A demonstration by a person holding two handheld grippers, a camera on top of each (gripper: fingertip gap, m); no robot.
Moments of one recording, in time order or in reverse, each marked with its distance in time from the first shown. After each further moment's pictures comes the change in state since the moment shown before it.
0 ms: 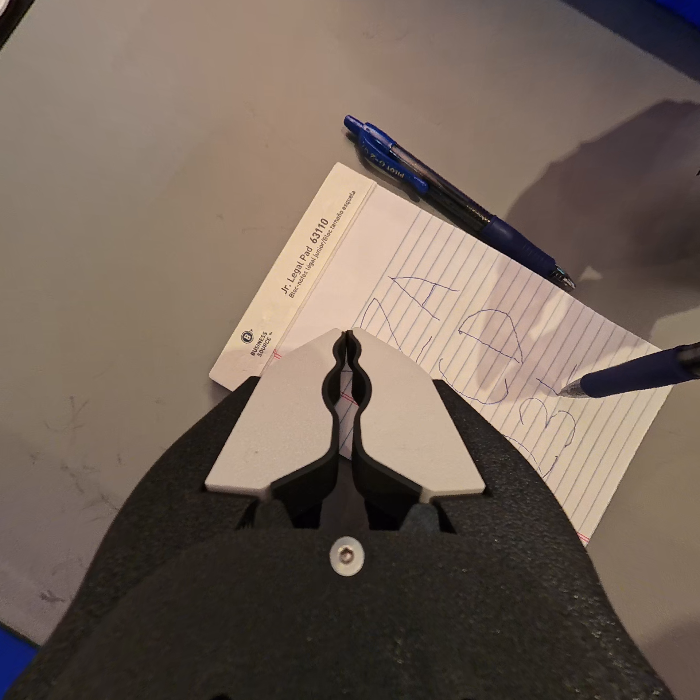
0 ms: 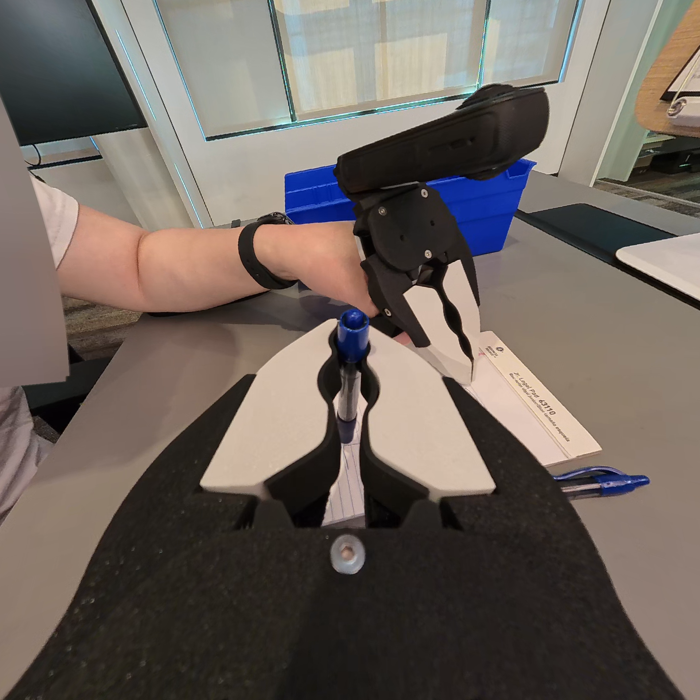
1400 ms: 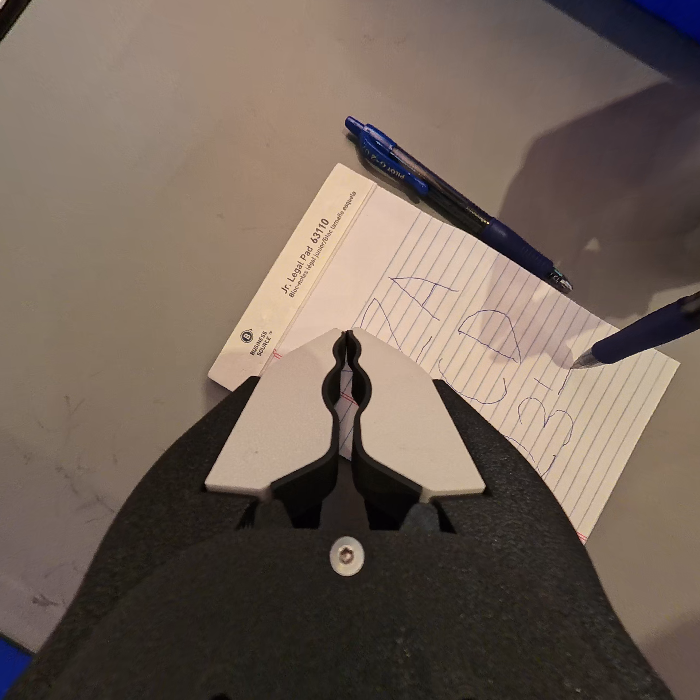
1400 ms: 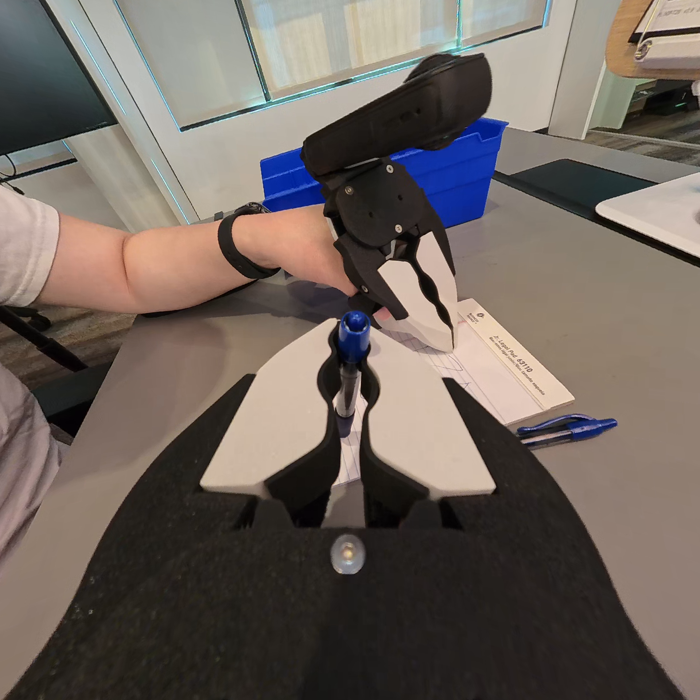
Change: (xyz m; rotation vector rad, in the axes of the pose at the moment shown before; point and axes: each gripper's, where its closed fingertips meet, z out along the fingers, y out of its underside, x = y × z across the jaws) left arm 0.000 0.000 0.000 0.008 0.010 -0.012; right arm 0.013 0.005 -0.015 -0.059 0.046 0.087
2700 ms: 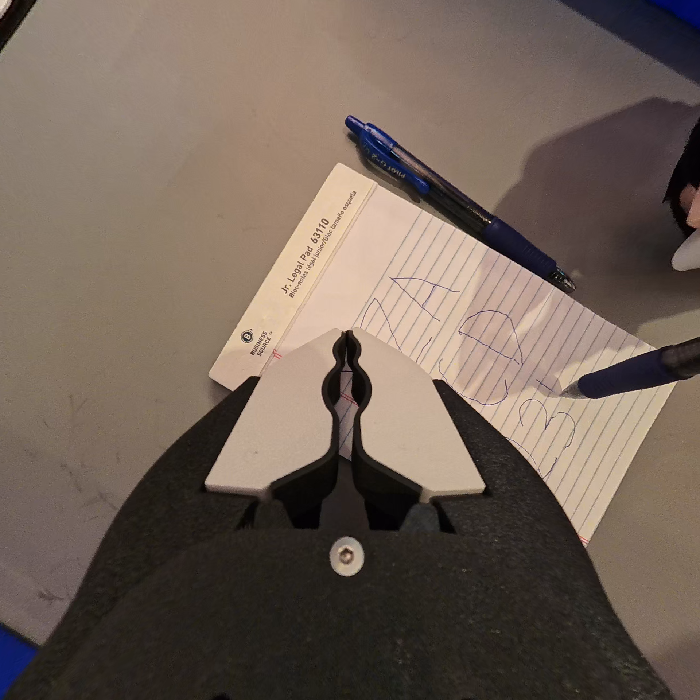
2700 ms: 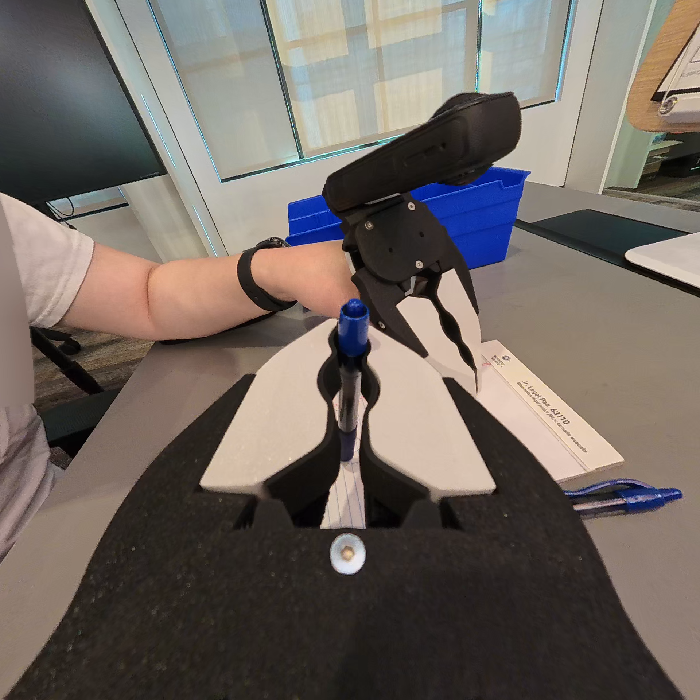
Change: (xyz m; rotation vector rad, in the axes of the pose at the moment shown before) left arm 0.000 0.000 0.000 -0.006 -0.014 0.007; right arm -0.008 -0.009 0.019 0.131 -0.071 -0.017
